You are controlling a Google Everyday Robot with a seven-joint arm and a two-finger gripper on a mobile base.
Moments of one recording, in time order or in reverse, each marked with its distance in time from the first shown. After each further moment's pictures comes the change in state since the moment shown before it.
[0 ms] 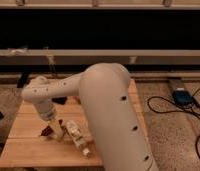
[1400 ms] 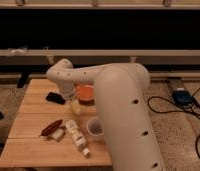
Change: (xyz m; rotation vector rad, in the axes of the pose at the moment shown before) arm 0.175 -0.016 -0.037 0.086 0.092 0.147
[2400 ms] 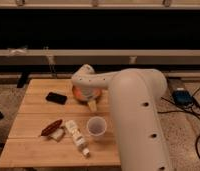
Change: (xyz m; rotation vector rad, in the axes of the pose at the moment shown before) arm 0.090 0.010 0.061 0.105 0.092 0.255
